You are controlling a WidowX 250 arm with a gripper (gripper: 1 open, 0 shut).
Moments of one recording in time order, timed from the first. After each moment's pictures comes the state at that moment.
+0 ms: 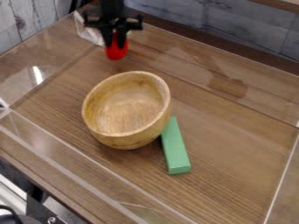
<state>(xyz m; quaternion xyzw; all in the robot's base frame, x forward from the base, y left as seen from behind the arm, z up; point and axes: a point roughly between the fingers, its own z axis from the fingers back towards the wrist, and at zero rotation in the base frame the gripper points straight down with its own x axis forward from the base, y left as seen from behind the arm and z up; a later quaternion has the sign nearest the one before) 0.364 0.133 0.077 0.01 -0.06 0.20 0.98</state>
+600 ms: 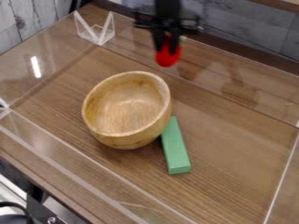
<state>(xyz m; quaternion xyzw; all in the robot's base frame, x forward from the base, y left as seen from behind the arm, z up) 0.357 0.020 0.094 -0.02 -0.04 0.10 0.99</state>
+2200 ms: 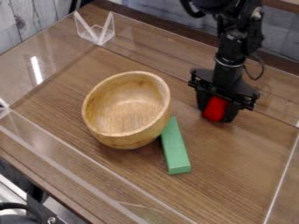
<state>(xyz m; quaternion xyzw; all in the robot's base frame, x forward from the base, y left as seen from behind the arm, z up) 0.333 -0.065 0.025 0.01 -0.02 0.00 1.00</state>
